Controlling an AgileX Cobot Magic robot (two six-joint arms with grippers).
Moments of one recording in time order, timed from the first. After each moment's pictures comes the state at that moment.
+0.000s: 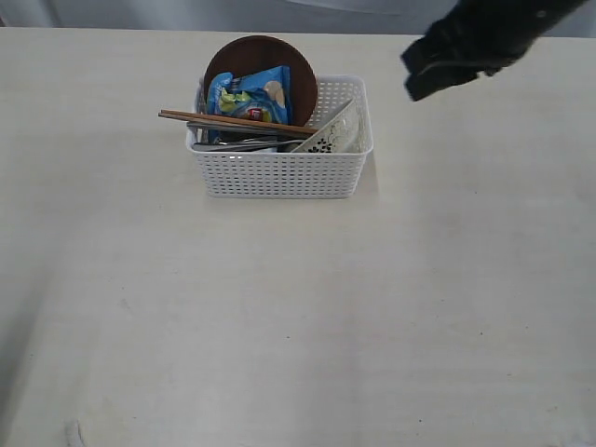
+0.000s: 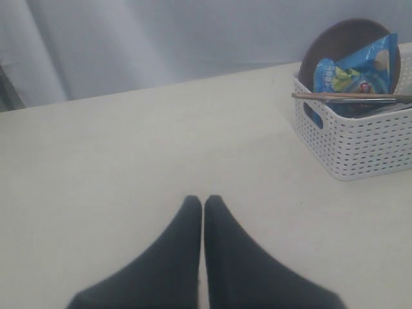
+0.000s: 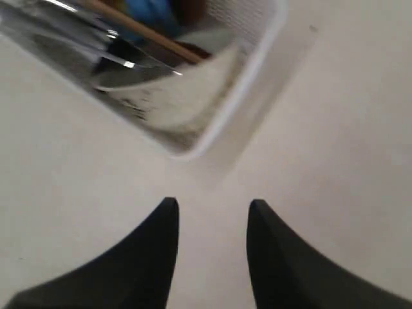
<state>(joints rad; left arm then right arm) -0.18 0.00 0.00 0.04 0.34 0.06 0.30 1.59 -1.28 0.31 0.94 -0.50</state>
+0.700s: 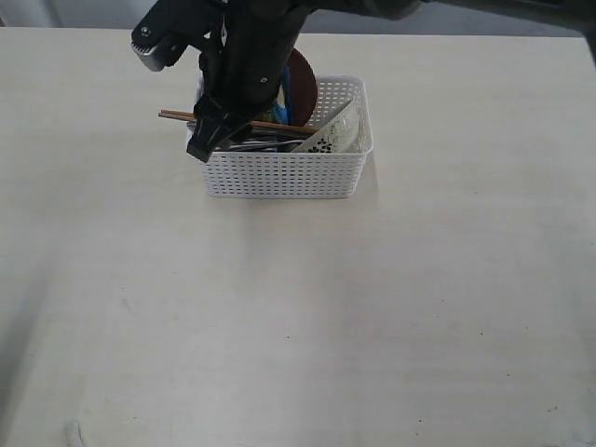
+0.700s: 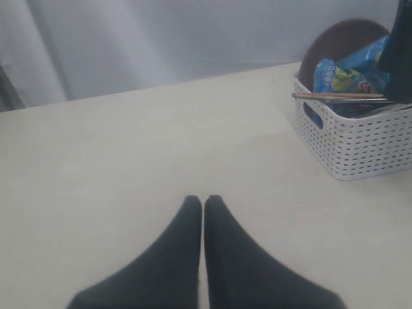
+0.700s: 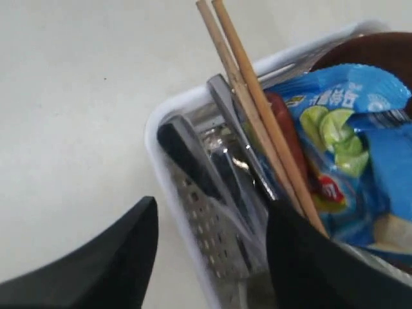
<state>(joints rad) -0.18 0.00 0.00 0.04 0.34 0.06 0.79 2.06 -1.71 -0.02 0.86 -0.41</state>
